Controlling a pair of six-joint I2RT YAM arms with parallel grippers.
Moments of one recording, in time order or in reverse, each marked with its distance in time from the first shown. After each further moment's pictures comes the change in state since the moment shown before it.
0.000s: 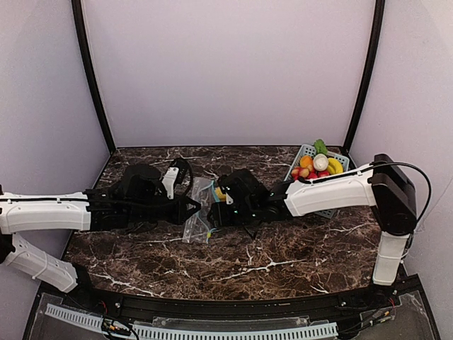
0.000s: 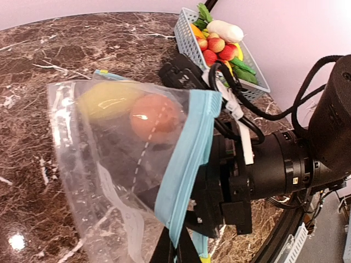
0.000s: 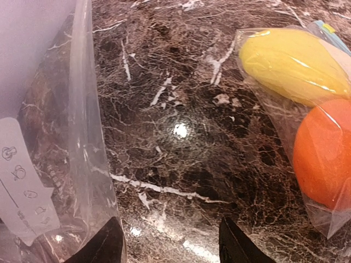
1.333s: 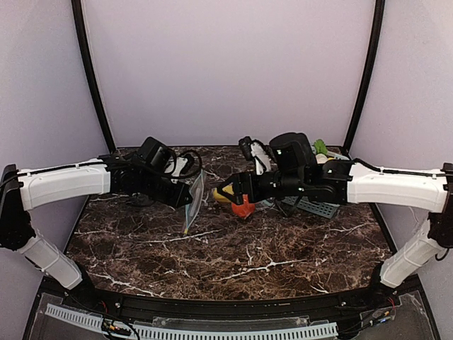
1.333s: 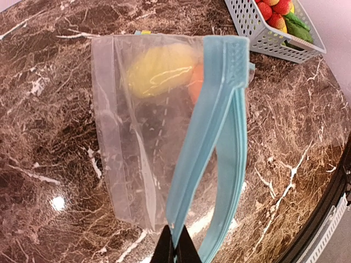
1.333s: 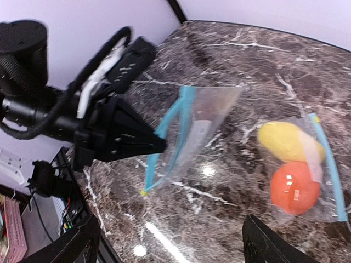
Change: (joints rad) left arm 0.189 0.237 0.332 -0.465 0.110 0.253; right arm -0.046 -0.407 -0.114 -0.013 -0.159 -0.184
